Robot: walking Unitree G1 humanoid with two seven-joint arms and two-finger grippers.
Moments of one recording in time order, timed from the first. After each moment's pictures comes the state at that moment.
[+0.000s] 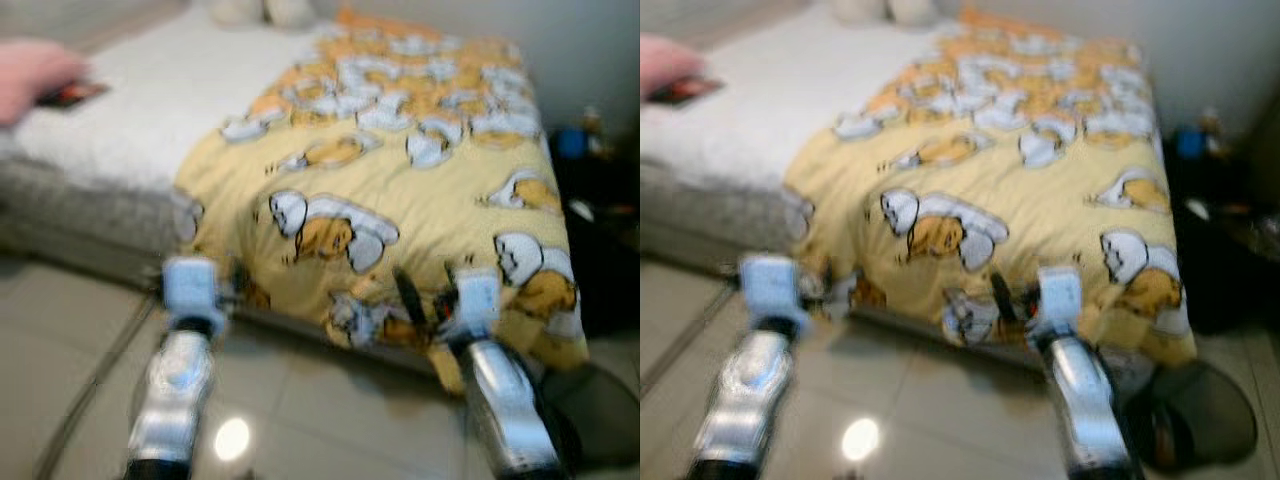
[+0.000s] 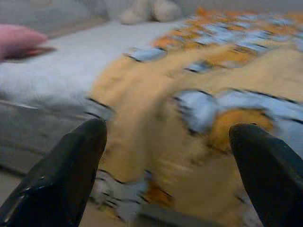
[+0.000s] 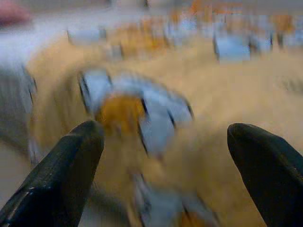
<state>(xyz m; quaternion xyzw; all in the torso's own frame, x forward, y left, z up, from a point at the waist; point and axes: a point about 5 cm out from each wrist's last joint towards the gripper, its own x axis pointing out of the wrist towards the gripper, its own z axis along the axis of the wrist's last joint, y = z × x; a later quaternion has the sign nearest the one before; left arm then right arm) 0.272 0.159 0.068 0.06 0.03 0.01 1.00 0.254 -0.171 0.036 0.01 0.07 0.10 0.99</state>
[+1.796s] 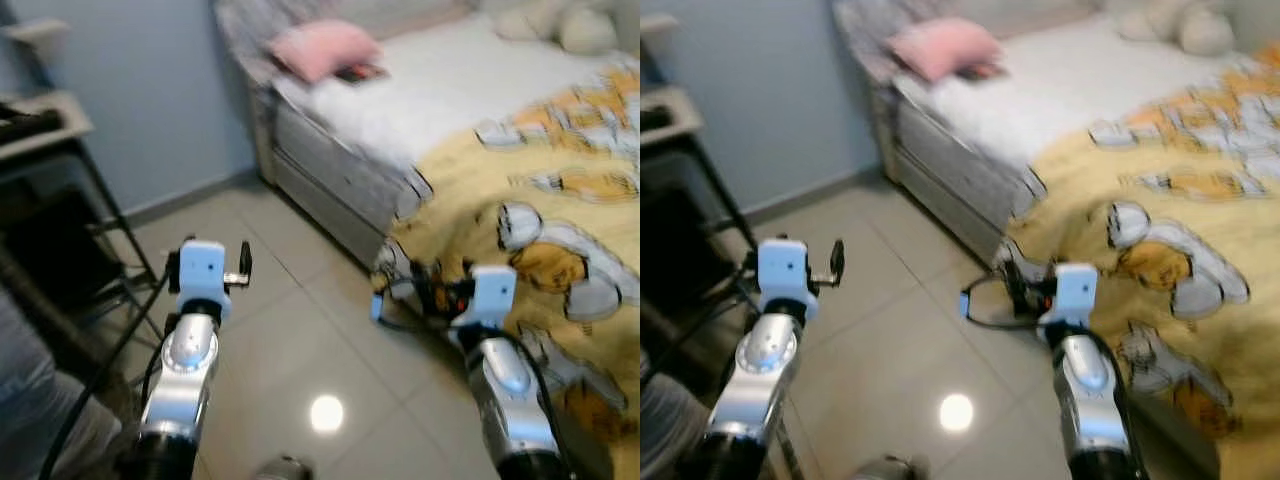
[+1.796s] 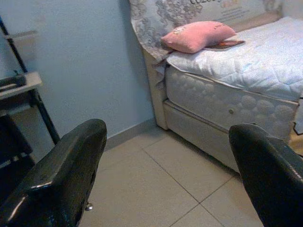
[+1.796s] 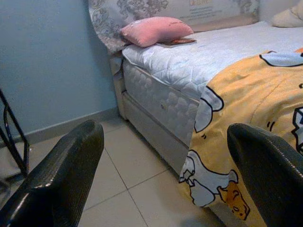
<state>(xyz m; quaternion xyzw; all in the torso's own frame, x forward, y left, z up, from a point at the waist) 0.289 0.169 0.080 0.10 0.01 0.02 1.00 0.274 -0.176 0.053 0.04 0.03 0.06 1.00</state>
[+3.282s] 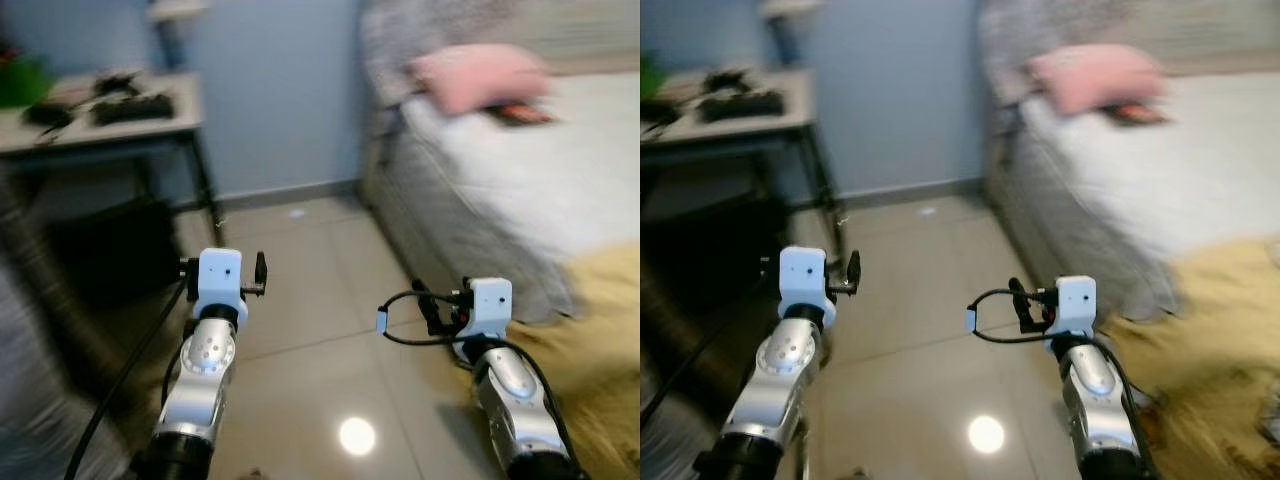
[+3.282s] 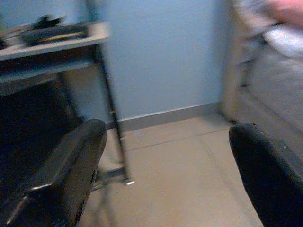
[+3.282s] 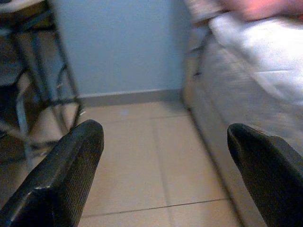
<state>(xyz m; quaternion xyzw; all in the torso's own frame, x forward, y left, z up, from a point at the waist) 0.289 0.155 0.073 0.07 0.04 0.02 1.00 0.271 -0.180 0.036 0.02 0.08 0.08 0.99</state>
